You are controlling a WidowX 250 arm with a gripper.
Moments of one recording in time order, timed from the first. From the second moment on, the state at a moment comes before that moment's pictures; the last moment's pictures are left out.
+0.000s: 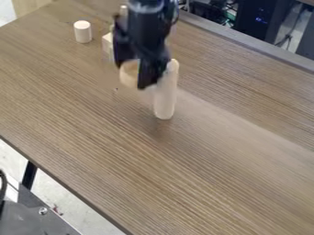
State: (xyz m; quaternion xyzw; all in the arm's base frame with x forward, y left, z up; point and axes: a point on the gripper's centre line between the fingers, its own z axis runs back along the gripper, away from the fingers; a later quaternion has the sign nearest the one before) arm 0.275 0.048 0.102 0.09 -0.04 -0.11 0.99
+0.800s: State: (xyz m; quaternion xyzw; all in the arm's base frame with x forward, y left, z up) arm 0.280 0.025 0.169 0.05 -0.11 -0.12 0.99
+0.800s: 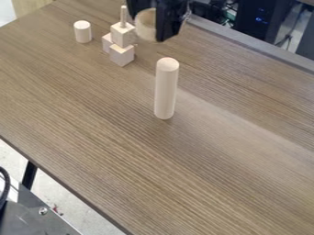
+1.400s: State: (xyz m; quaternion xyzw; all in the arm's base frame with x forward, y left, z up) arm 0.300 0.017 0.125 0.04 -0.05 -0.13 0.99
